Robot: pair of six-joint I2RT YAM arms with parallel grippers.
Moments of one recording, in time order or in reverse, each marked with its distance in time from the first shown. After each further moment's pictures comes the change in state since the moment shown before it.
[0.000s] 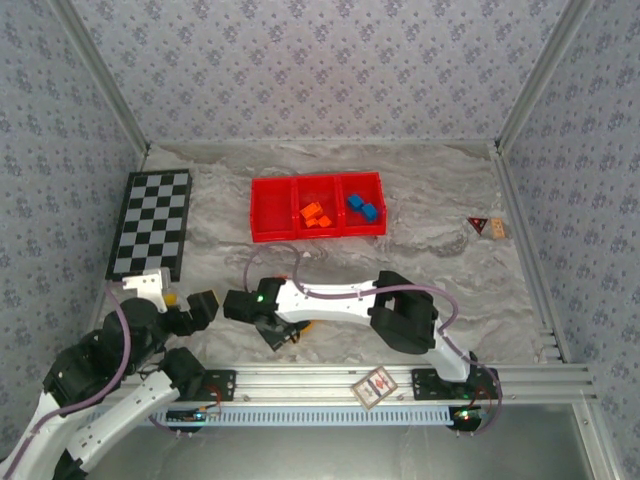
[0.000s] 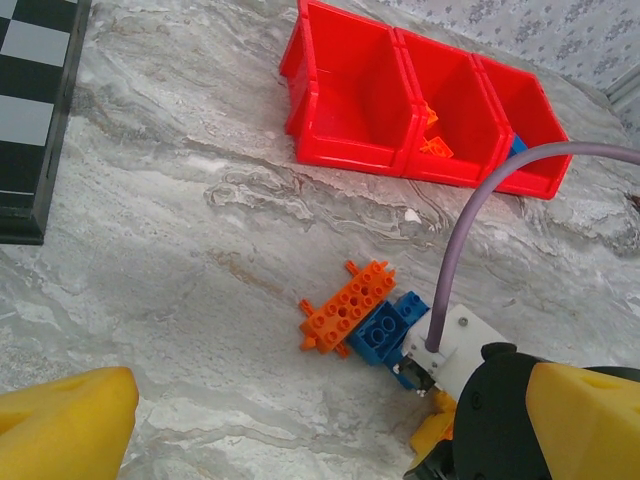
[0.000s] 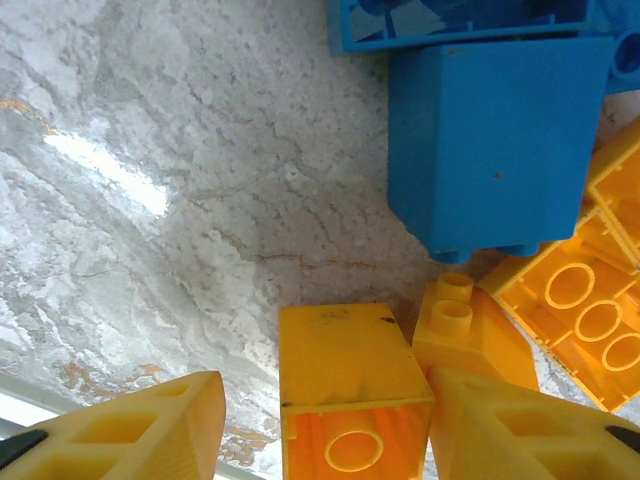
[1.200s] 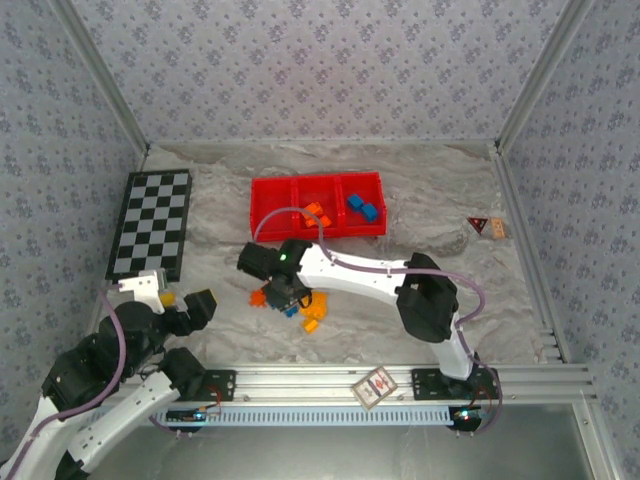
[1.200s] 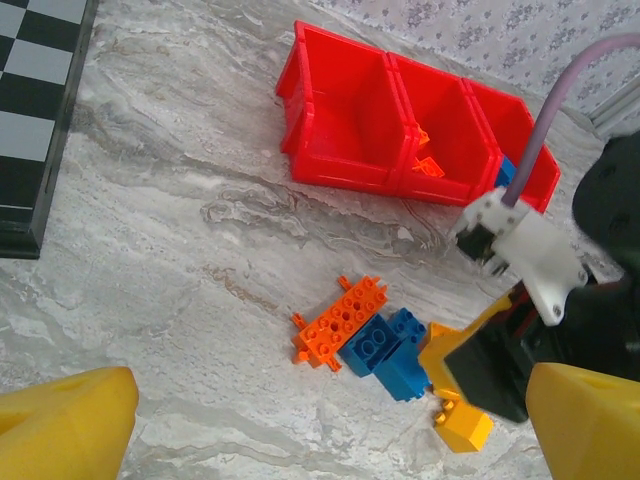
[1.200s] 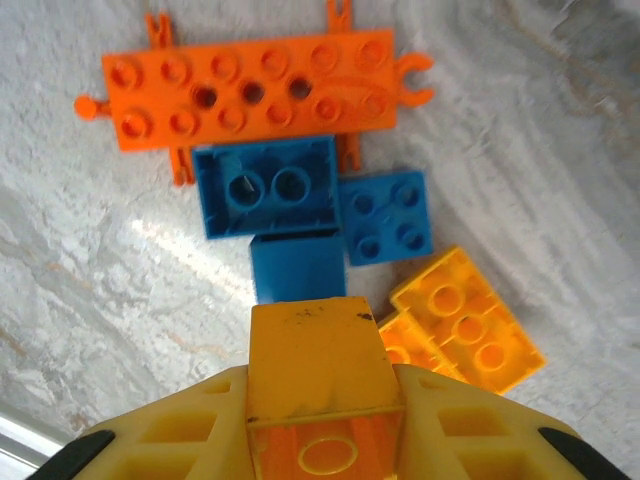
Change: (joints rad) left arm 0.000 -0.033 -0.013 0.026 -0.018 0.000; right arm -0.183 -0.117 0.029 0.055 -0.005 -0.154
